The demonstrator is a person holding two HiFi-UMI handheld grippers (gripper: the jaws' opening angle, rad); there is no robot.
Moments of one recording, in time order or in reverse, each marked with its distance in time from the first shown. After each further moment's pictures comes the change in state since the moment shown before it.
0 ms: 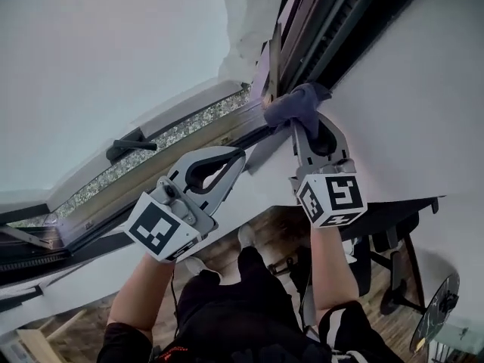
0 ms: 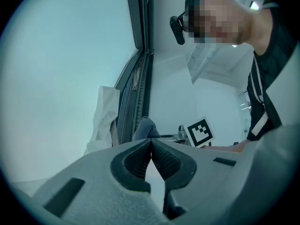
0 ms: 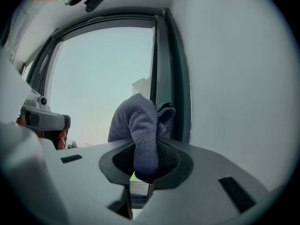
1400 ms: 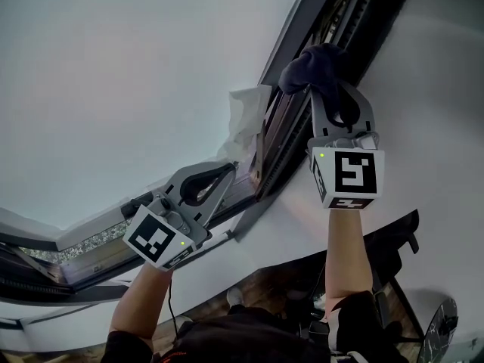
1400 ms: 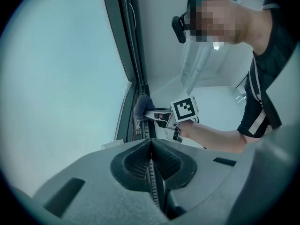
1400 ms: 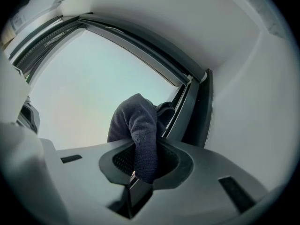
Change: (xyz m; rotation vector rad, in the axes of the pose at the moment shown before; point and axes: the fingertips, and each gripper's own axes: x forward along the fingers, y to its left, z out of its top) left arm -0.012 0.020 0.154 0.231 -0.252 -0.009; right arm 0.007 -0.003 0.295 -0.539 -0.312 -0.183
